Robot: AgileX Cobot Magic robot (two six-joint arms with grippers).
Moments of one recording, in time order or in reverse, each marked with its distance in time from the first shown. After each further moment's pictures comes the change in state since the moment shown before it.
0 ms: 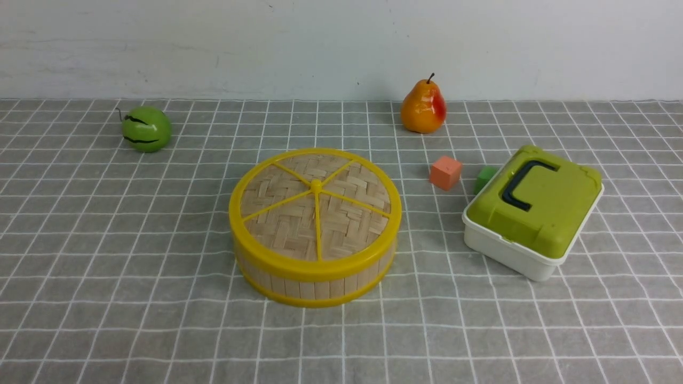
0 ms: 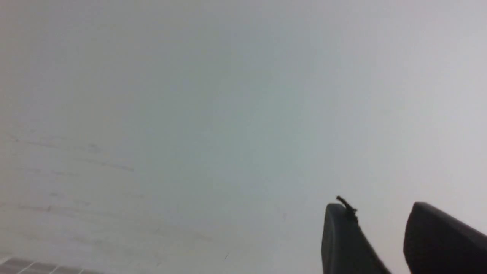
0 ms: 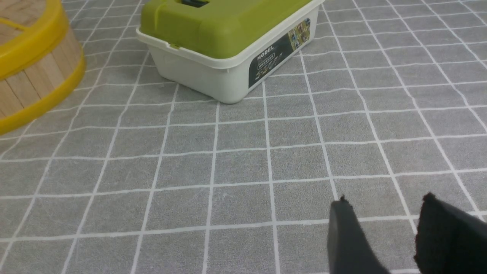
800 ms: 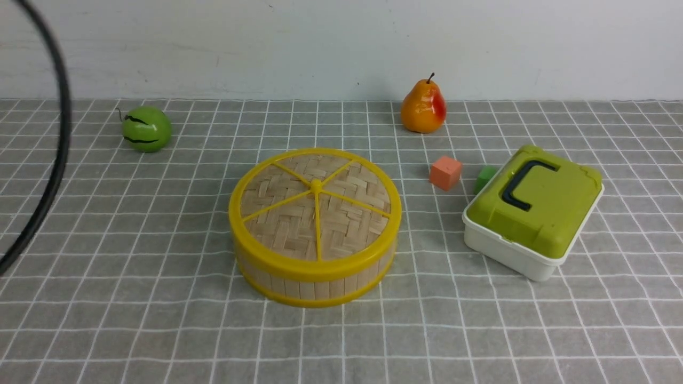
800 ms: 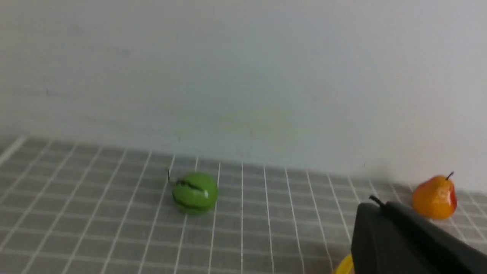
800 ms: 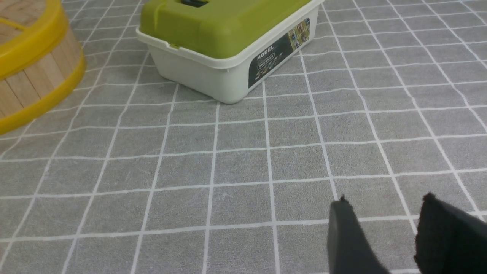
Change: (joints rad) right arm 0.000 0.000 0.000 0.000 0.000 0.000; left arm 0.000 0.932 -0.986 0.138 0.717 -0.092
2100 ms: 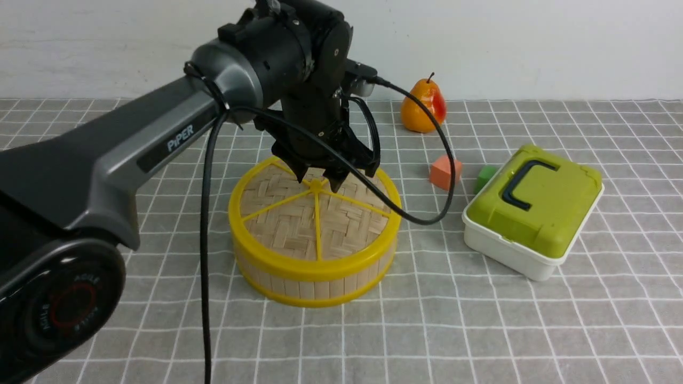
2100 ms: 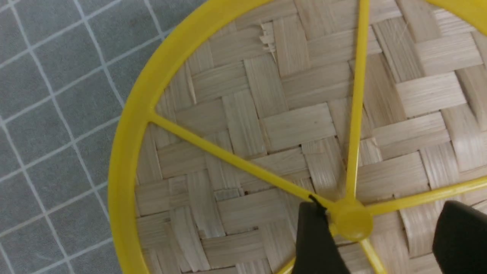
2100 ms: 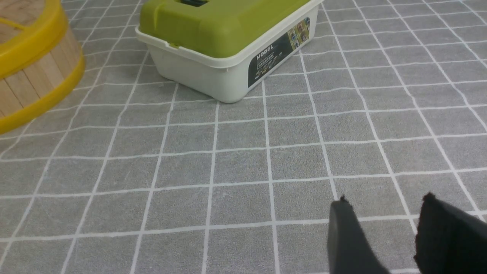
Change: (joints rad) right arm 0.000 0.000 0.000 0.000 0.000 0.000; left arm -0.488 1.270 -1.179 0.136 0.924 0.122
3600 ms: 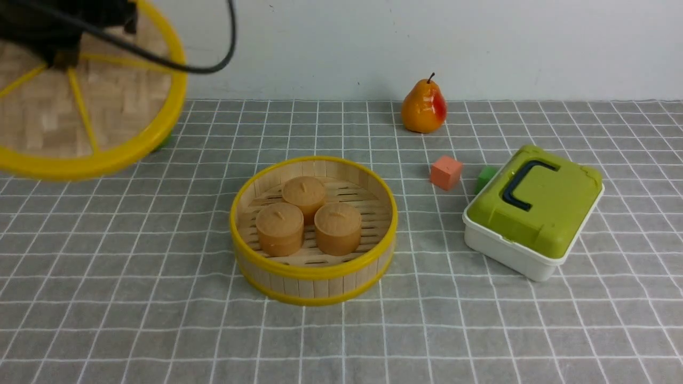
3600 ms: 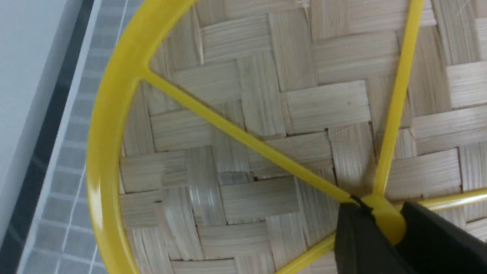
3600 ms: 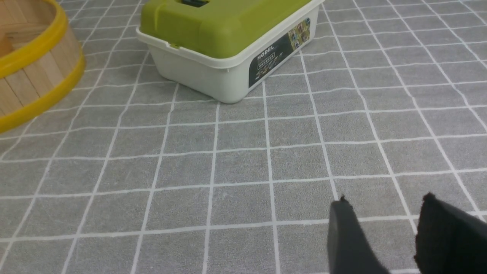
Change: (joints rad) right arm 0.000 0.000 0.000 0.000 0.000 0.000; left arm 0.391 -0.504 0.359 0.224 -0.022 -0.225
